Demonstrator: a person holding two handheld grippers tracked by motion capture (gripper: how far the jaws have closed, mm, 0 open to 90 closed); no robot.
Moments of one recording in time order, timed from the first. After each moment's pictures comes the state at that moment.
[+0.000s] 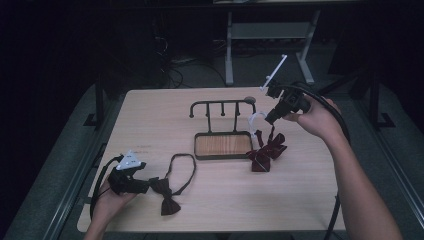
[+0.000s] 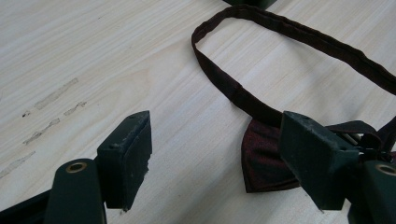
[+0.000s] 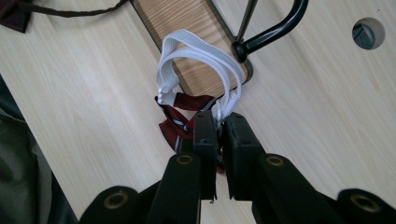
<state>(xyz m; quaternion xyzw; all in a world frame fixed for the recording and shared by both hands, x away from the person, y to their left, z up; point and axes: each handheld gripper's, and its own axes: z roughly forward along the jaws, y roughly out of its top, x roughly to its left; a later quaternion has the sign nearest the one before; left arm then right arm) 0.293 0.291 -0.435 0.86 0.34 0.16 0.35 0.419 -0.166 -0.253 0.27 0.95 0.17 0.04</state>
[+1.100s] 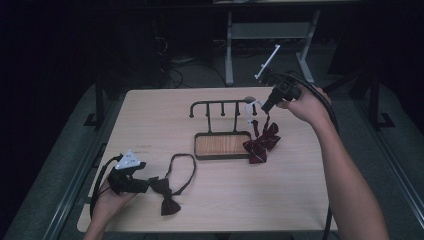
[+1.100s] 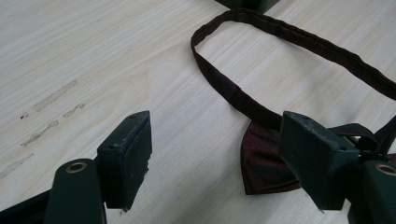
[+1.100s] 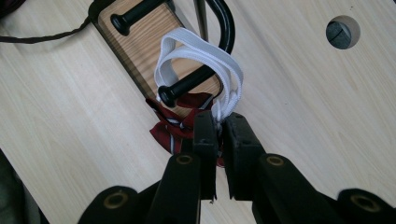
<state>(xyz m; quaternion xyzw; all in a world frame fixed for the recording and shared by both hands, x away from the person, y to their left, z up) 0.293 0.292 -0.434 0.85 0.34 0.16 0.35 0.464 -0.161 -0.258 0.31 0.94 0.15 0.03</state>
